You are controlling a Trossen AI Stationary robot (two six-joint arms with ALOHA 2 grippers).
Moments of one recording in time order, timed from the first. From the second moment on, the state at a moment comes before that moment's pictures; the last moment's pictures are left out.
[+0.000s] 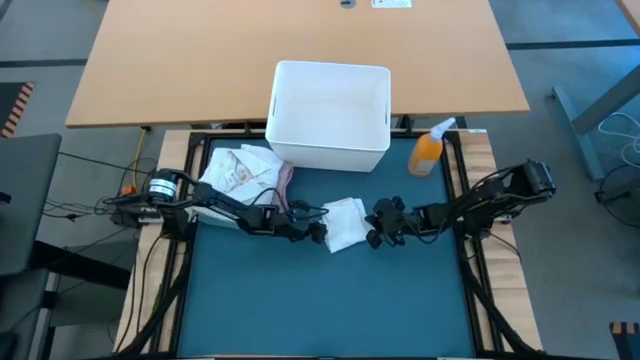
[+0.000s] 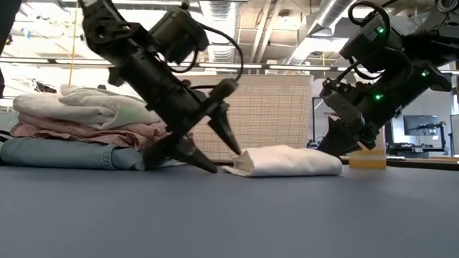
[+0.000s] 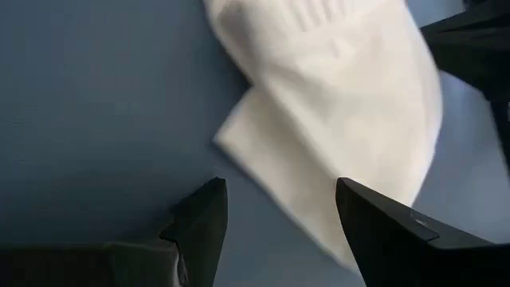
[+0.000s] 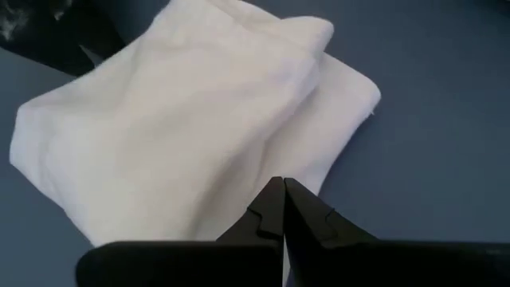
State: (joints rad) left arm -0.05 1.85 0.81 0.33 -0.22 -1.22; right arm 0.11 1.44 0.39 0.30 0.44 0.64
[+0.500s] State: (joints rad) left arm 0.01 1.93 0.94 0.32 -0.14 -1.15; right arm 0.12 1.44 0.39 0.30 0.42 0.66
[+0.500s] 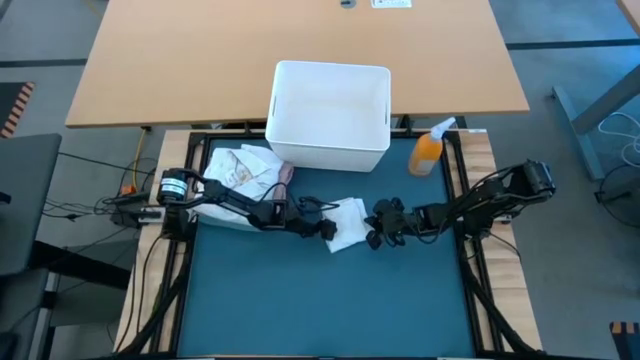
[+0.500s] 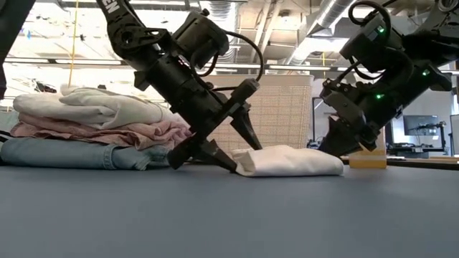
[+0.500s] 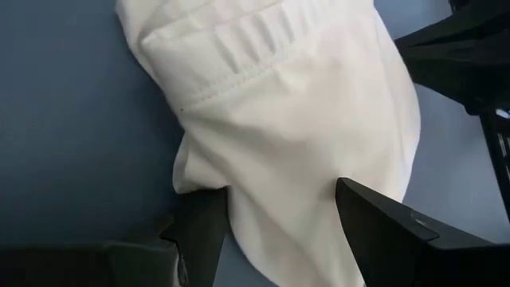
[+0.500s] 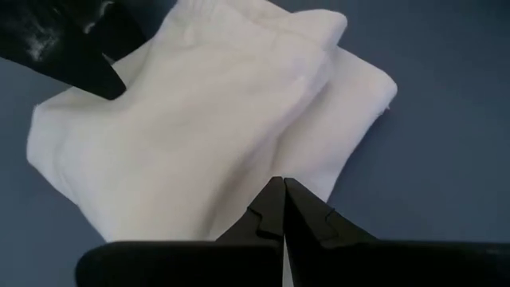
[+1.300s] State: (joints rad) left arm 0.03 2.05 1.06 0.30 -0.17 -0.99; right arm 0.14 1.44 0.39 0.24 0.38 0.67
